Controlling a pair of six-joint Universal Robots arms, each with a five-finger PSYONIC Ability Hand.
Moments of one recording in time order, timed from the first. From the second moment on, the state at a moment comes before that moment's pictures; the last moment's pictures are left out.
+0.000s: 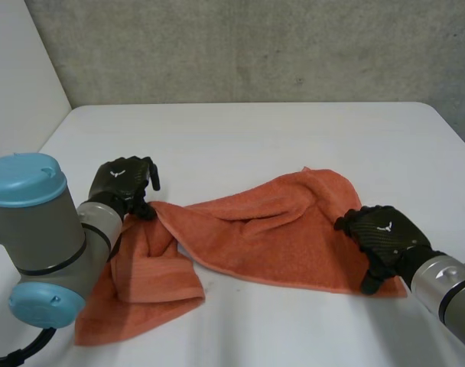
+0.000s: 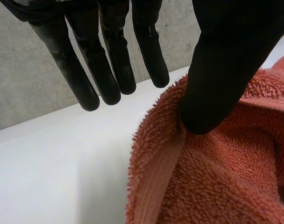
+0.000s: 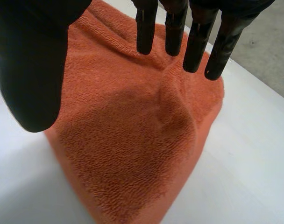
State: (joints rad) left arm 4.30 -1.96 -1.66 3.39 -1.63 3.16; right arm 1.73 -1.44 2.02 -0.12 1.22 2.64; left_hand 0.77 0.77 0.77 0.77 0.59; right_hand 0.28 0.33 0.33 0.33 0.16
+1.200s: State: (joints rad) left arm 4.30 -1.96 -1.68 3.39 -1.63 3.16; right arm 1.69 -1.19 1.96 -0.30 1.17 2.54; left_hand 0.77 0.77 0.77 0.76 0.59; right_hand 0.52 0.61 0.61 0.61 0.37
